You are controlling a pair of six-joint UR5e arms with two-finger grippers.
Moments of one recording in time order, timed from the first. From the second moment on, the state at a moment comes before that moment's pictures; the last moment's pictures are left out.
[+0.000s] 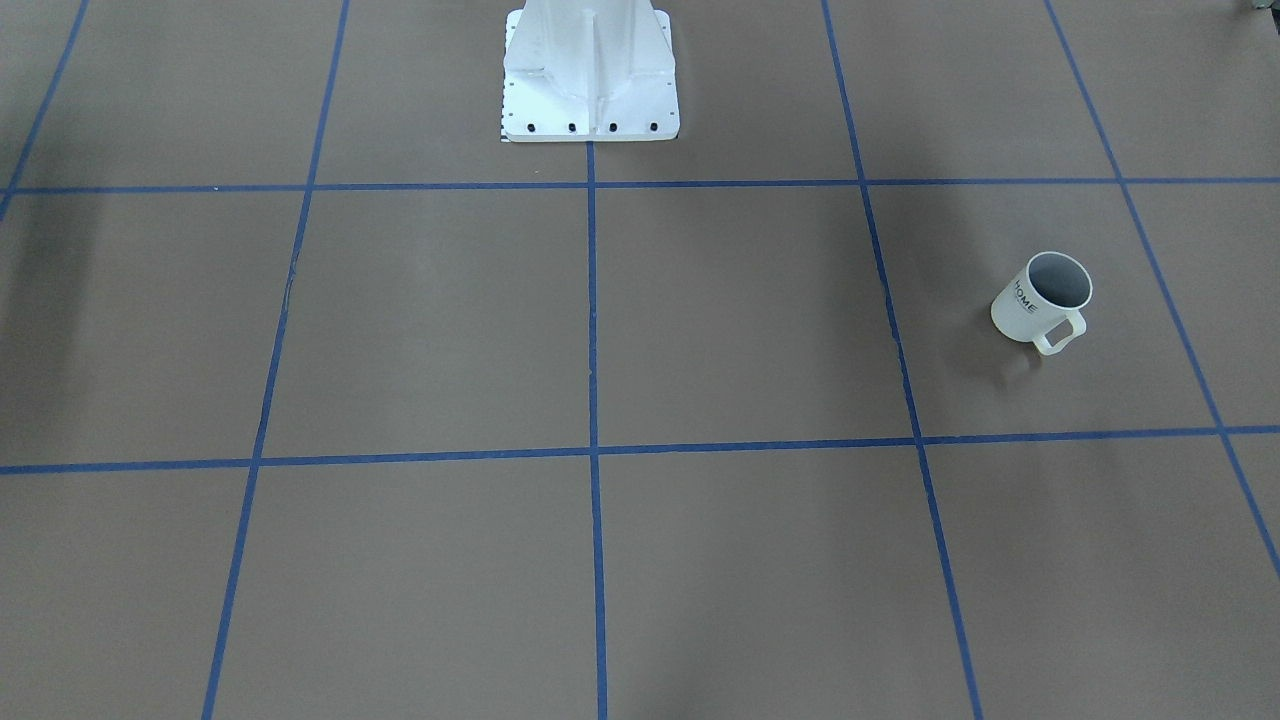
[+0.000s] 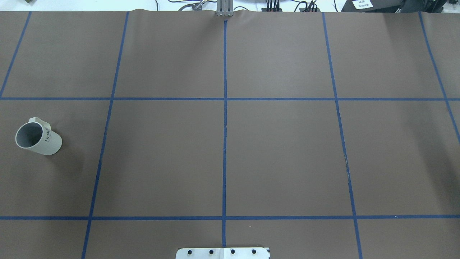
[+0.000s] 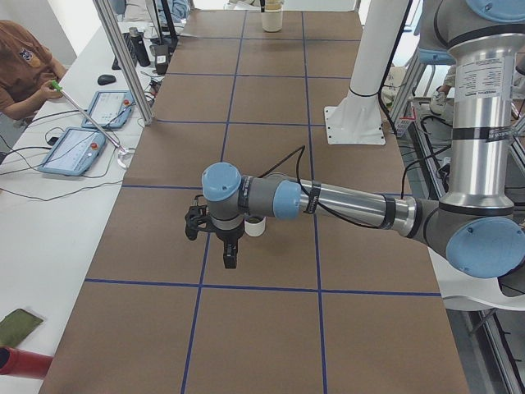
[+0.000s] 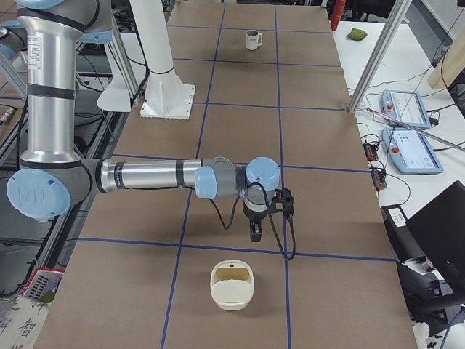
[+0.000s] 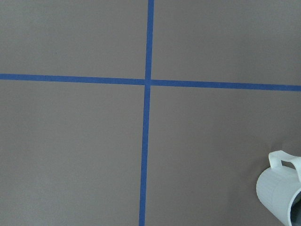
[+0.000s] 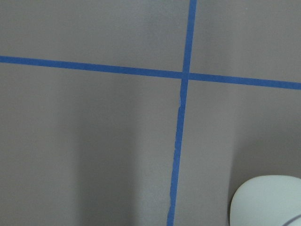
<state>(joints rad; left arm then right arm) -1.51 -1.52 -1.79 -1.49 -2.35 -0.14 1.50 -1.67 1.74 -1.58 2.36 0.01</state>
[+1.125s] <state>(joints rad) -1.41 -1.51 -1.81 -1.56 -2.41 -0.20 1.50 -1.70 1.76 -1.58 2.37 0.01</state>
